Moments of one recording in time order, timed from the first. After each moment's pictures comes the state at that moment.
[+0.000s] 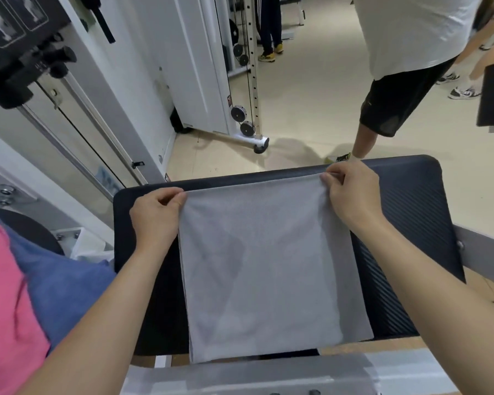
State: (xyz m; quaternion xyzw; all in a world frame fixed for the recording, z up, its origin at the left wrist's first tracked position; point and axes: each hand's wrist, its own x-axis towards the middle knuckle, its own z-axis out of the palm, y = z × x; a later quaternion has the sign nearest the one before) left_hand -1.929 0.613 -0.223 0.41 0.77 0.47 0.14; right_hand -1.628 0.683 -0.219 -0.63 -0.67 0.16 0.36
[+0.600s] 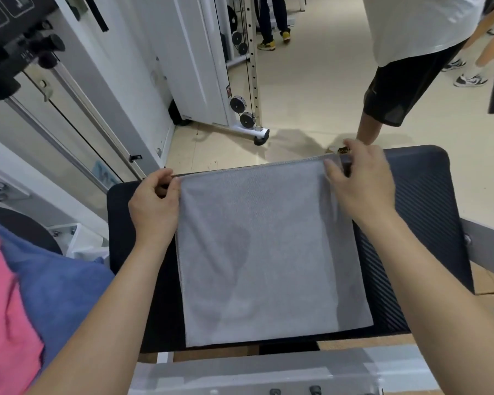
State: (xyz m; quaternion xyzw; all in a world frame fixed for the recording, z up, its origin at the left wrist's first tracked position) left_hand -1.925 0.625 -0.226 0.41 0.76 0.49 0.11; right_hand -1.621 0.686 -0.223 -0.67 -0.65 0.11 0.34
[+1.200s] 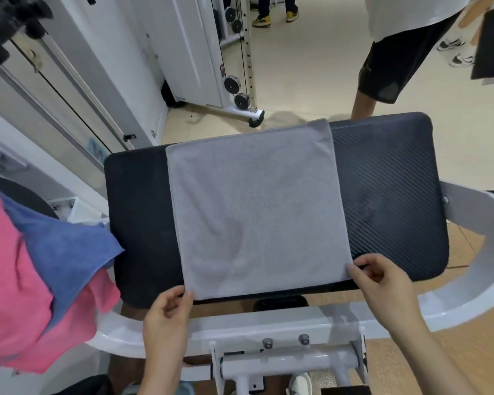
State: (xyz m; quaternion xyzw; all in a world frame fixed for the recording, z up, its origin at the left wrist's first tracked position) left_hand -1.872 0.414 -0.321 0.19 0.80 0.45 0.34; right_hand -1.563 0.497 -0.309 -0.72 -0.52 0.35 0.30
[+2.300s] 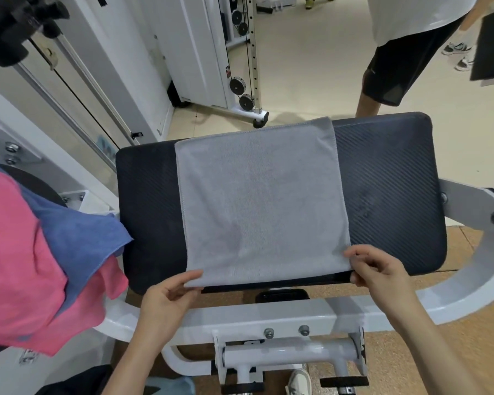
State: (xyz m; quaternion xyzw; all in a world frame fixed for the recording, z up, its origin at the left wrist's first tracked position) left_hand -1.905 0.414 -0.309 0.38 0.73 0.39 0.41; right_hand -1.558 0.498 -0.310 -0.59 -0.48 0.51 0.40
